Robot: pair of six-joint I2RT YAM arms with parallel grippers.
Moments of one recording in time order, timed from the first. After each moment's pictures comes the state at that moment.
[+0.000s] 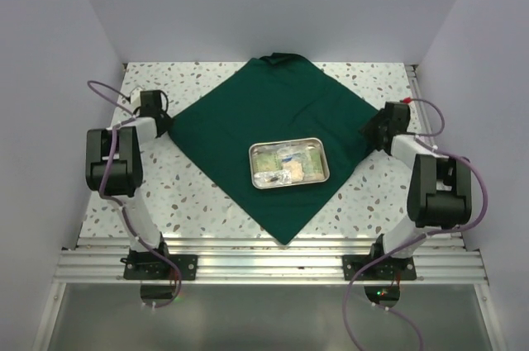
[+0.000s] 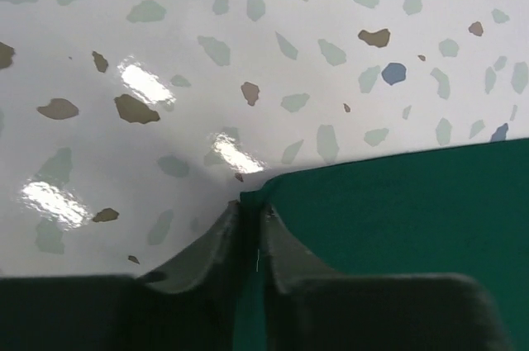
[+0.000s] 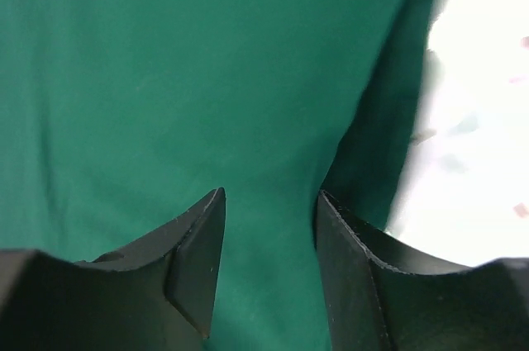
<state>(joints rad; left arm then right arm) 0.09 1.94 1.14 0.01 -0.22 -0.66 -0.11 1.66 0.91 -0.02 0.02 0.73</state>
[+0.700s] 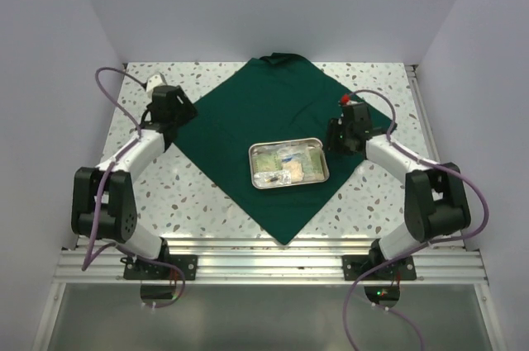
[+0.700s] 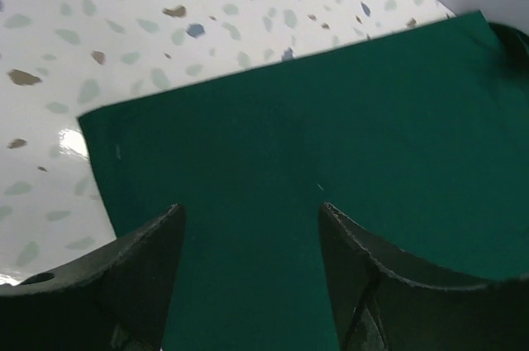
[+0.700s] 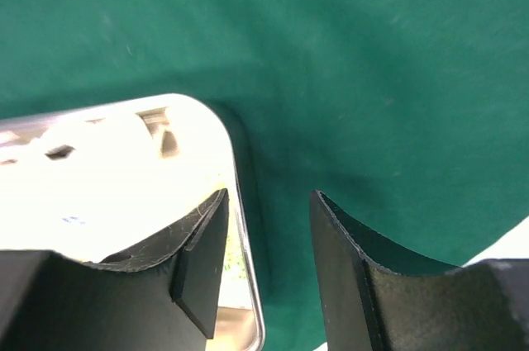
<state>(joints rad) -0.08 1.54 1.01 -0.03 -0.25 -0.60 0.23 1.53 0.95 -0.28 -0.03 0.37</state>
